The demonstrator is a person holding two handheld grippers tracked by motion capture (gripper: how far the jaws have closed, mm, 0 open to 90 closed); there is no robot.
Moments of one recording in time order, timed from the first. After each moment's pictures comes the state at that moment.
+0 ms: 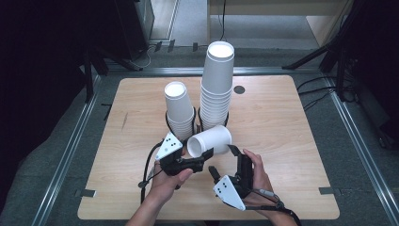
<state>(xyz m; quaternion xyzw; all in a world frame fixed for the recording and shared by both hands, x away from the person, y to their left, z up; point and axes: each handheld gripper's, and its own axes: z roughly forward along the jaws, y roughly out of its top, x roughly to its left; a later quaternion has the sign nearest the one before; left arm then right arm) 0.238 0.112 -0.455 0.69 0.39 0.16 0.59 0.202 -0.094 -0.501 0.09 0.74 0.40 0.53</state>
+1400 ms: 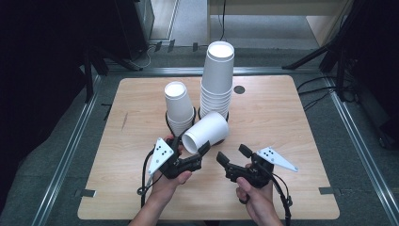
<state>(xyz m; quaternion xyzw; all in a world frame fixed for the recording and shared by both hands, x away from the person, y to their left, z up) 0.228 0.110 -0.465 0.59 0.36 0.24 0.68 0.223 -0.135 -0.463 0.49 0.59 0.63 0.08</state>
